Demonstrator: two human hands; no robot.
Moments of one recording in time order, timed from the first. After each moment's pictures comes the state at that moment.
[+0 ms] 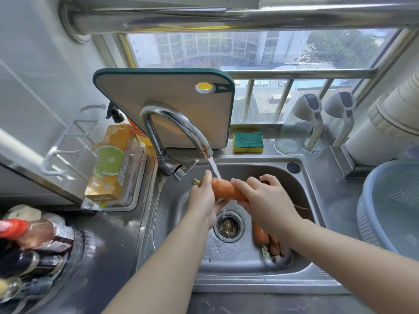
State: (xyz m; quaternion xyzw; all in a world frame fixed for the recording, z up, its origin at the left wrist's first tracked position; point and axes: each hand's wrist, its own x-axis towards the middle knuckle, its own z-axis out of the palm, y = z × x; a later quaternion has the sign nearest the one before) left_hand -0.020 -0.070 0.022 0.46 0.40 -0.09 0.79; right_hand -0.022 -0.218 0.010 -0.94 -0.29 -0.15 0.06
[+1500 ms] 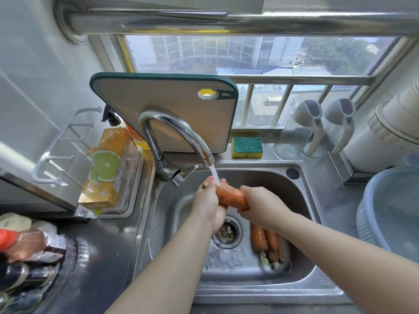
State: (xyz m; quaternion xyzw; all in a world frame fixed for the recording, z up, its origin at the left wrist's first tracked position) left_hand -0.008 -0.077 0.021 0.33 0.35 -0.07 0.87; right_hand -0.002 -0.203 0.026 -0.96 -0.17 0.17 0.16
